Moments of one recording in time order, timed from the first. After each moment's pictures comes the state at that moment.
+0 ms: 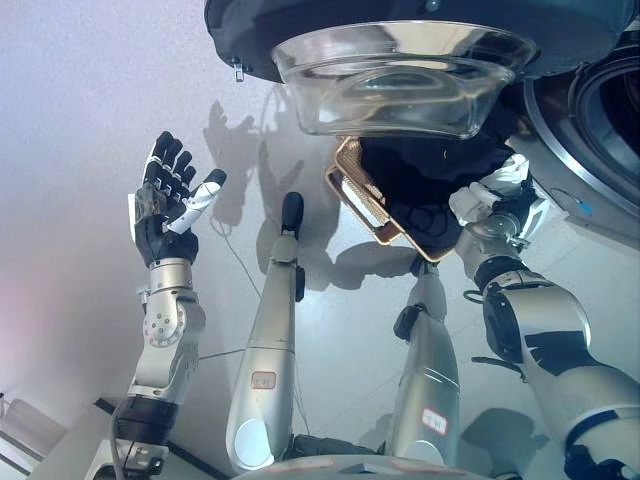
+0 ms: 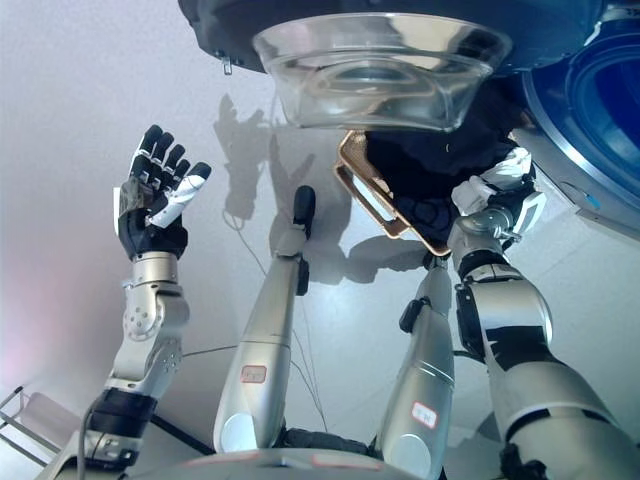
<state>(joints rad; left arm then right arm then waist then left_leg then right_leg) -0.10 0.36 -0.08 0.01 -0.52 -0.42 0.33 -1.06 -0.40 0.01 1.46 0.35 -0.13 -0.68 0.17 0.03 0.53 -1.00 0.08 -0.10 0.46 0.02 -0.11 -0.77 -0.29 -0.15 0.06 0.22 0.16</state>
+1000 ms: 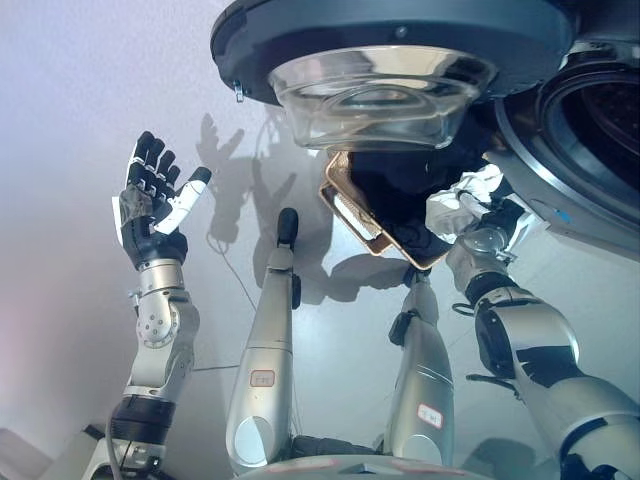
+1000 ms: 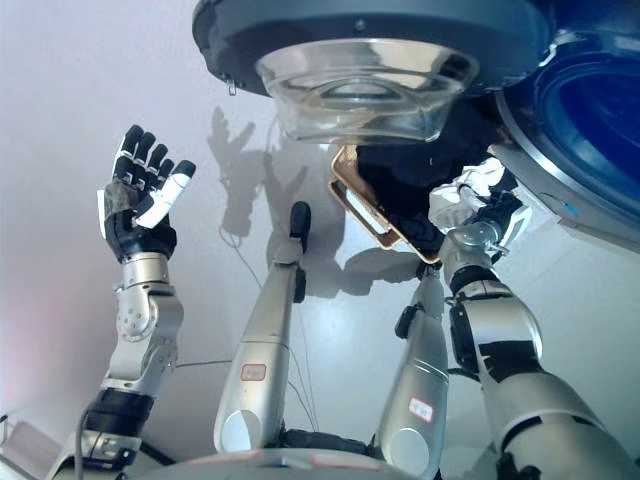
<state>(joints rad) -0.10 0.37 -0.03 0.08 -0.52 -0.46 0.36 -0.92 -0.33 -0.04 1.33 0.43 -0.18 -0.65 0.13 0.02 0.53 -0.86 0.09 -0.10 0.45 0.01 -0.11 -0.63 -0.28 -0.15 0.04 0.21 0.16</state>
